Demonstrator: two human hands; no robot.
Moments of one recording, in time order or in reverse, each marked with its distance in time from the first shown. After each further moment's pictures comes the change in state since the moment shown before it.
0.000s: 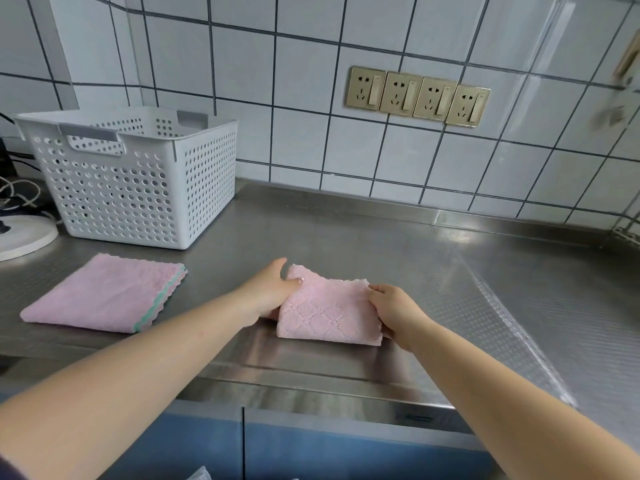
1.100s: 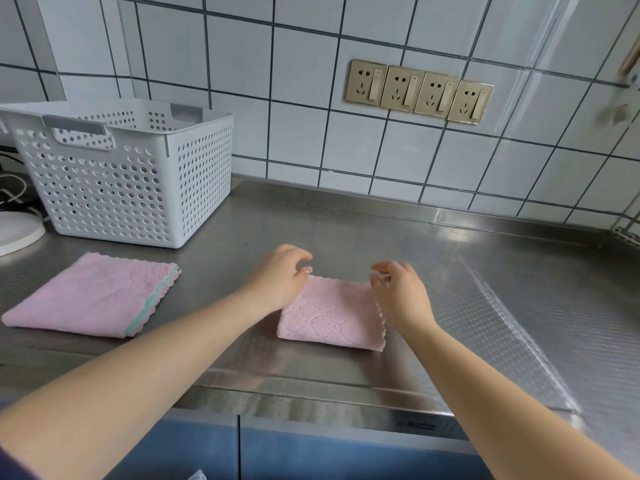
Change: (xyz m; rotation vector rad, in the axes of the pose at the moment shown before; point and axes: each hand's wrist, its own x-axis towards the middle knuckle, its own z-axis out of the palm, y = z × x) left_hand 0.013 0.016 0.007 0.466 0.169 0.474; right_hand 0.015 -0.004 -0.010 -0.545 0.415 -0.409
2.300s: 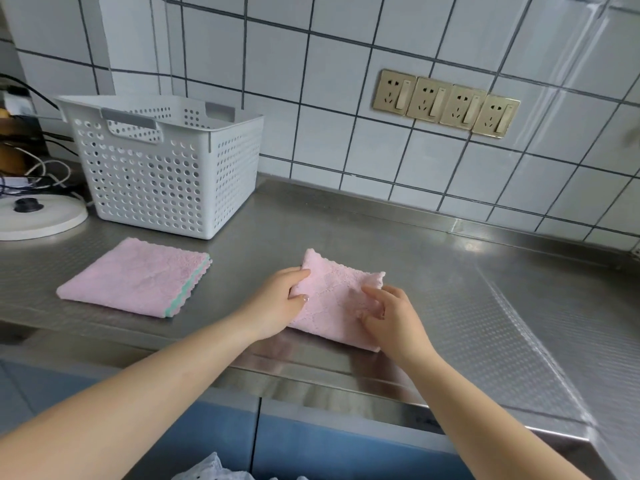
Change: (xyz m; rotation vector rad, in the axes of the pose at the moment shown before) left_hand -0.063 -0.014 -0.023 -0.226 -0.095 -0.110; right_hand -0.056 -0.036 0.007 0.057 -0.273 -0.060
